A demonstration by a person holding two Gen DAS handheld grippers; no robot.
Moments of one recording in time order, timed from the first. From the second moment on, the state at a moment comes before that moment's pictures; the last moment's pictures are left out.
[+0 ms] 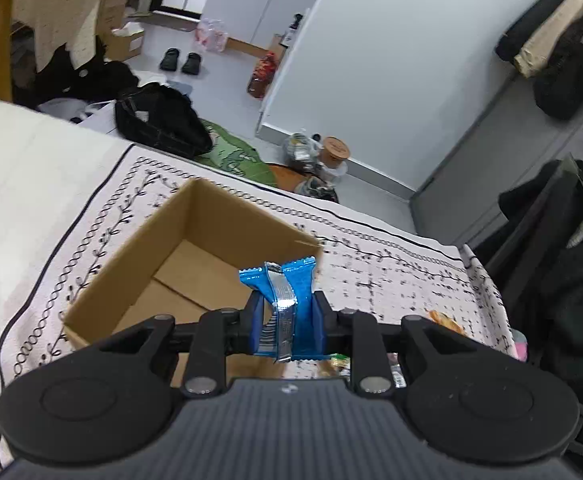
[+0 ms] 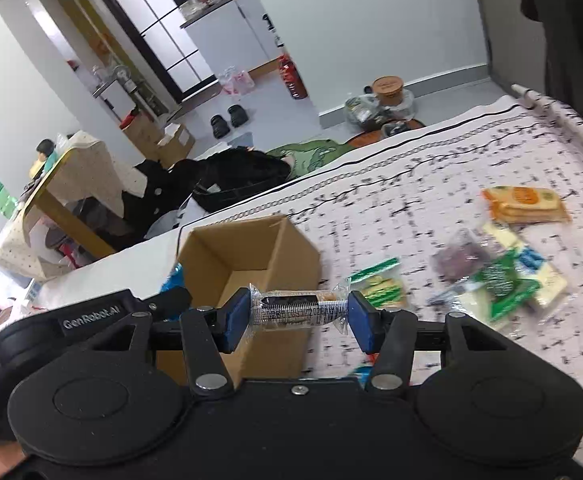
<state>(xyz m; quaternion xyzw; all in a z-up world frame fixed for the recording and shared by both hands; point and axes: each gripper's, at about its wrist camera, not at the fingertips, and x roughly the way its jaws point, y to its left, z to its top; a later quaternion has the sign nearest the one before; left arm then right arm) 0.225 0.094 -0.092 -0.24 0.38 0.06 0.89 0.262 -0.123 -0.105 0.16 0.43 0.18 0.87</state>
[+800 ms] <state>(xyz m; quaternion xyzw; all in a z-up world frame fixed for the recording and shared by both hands) 0.218 0.157 -0.116 -0.30 0.39 0.17 0.85 0.283 -0.072 -0.116 0.19 0.46 0.22 0.84</state>
